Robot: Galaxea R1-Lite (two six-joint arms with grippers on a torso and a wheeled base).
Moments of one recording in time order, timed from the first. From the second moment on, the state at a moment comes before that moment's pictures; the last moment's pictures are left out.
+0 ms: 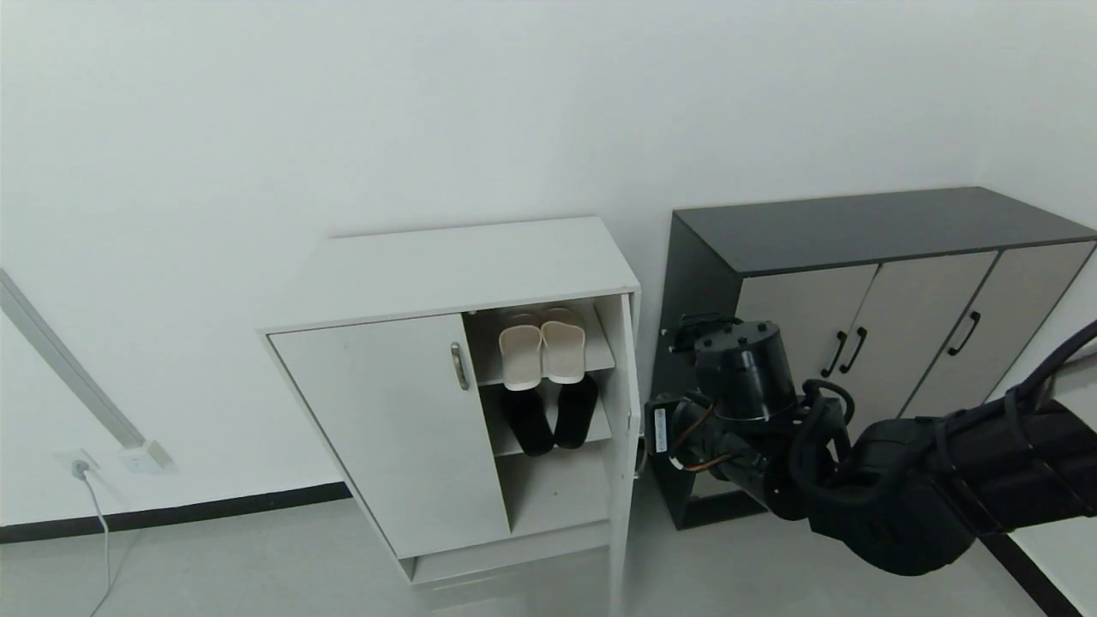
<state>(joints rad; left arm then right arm) 0.00 0.00 0.00 0.00 -0.02 0.00 0.78 1.94 -0.99 -0.53 -0.43 0.25</state>
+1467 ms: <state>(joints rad) 0.00 0.00 0.00 0.00 -0.02 -0.01 0.69 1.94 -0.98 -0.55 -0.51 0.16</state>
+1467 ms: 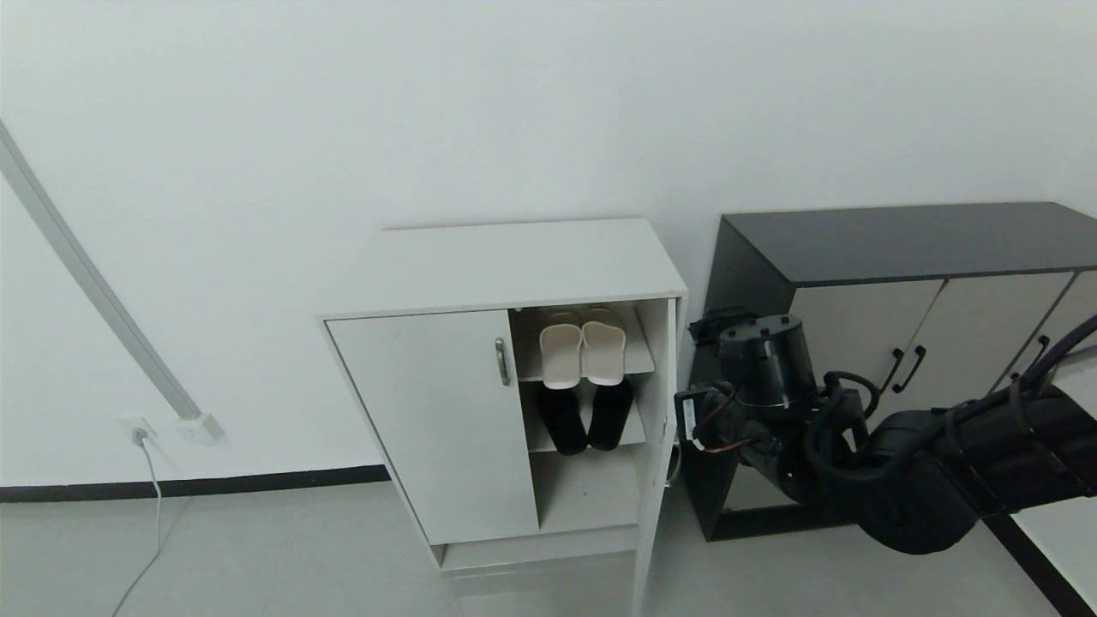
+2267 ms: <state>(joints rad) 0.00 0.00 0.00 0.00 -0.02 0.00 0.70 2.09 -1.04 -0.76 -0.34 0.24</state>
